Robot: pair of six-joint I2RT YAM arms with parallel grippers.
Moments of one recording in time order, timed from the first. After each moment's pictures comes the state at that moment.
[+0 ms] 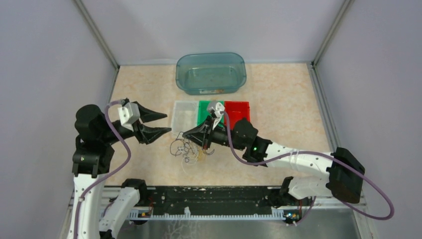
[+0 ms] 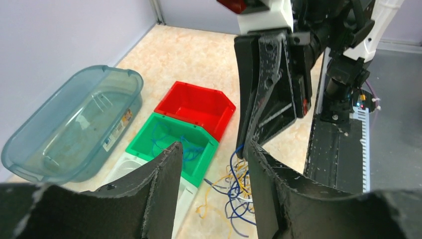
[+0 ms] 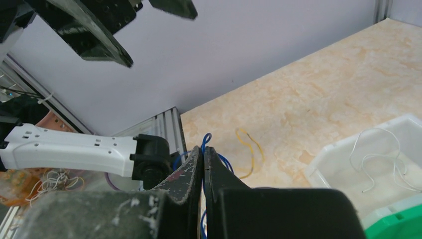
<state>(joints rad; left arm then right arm) -0.11 0.68 1.08 -0.46 1.09 0.19 1.09 1.22 0.76 0.60 -0.21 0.37</state>
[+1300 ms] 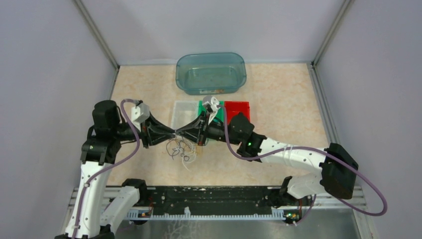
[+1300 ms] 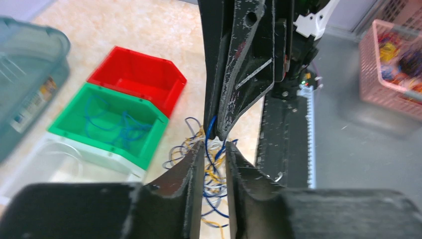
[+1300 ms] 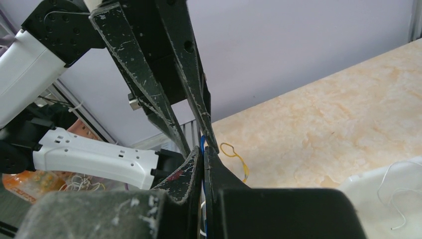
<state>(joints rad) -0.12 0.76 1.00 -0.66 1.22 0.31 1.07 1.30 0.85 0.66 -0.30 0.42</state>
